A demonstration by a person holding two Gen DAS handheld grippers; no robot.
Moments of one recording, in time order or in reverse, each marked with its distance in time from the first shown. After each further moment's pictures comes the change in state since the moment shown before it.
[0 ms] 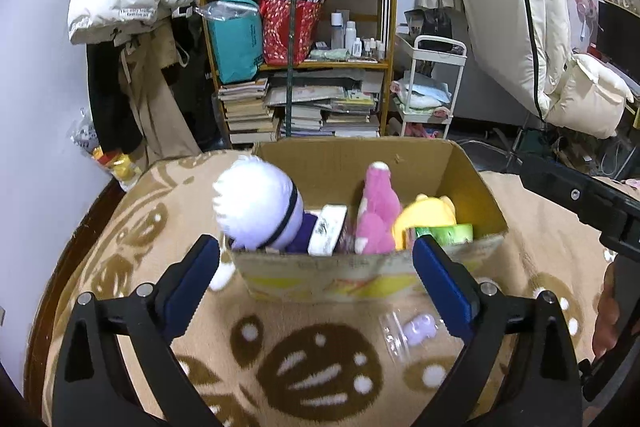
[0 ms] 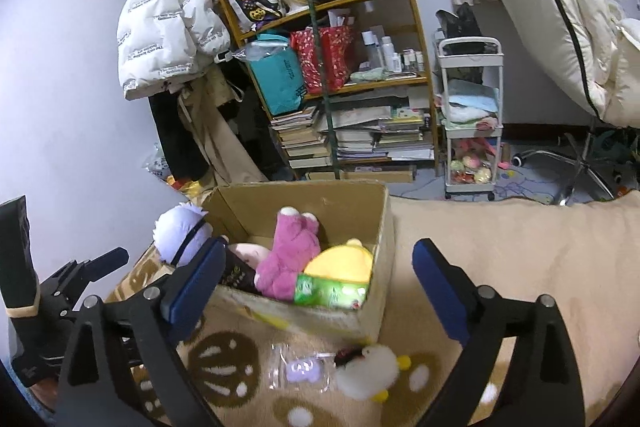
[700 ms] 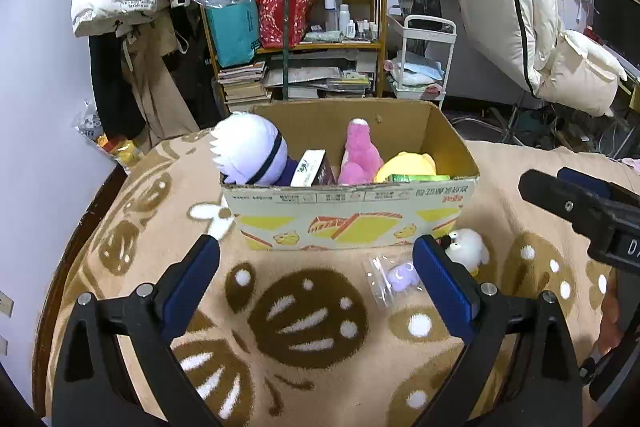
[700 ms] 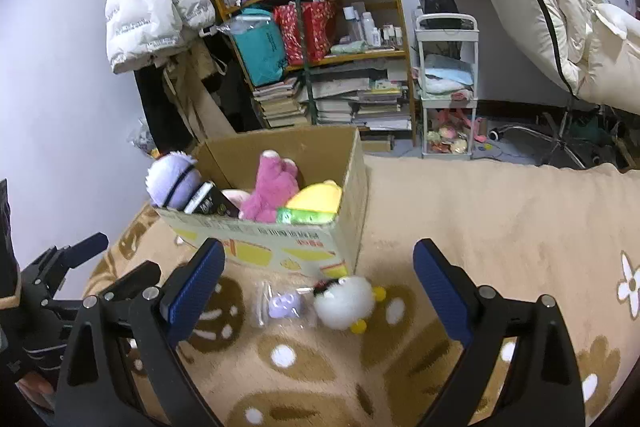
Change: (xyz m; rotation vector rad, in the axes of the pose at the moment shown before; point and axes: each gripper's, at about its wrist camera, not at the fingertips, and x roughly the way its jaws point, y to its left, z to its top) left arm -0.029 -0.020 -0.034 0.026 0.057 0.015; right arm -0.030 -0.008 -0.037 -0.002 0.093 -0.077
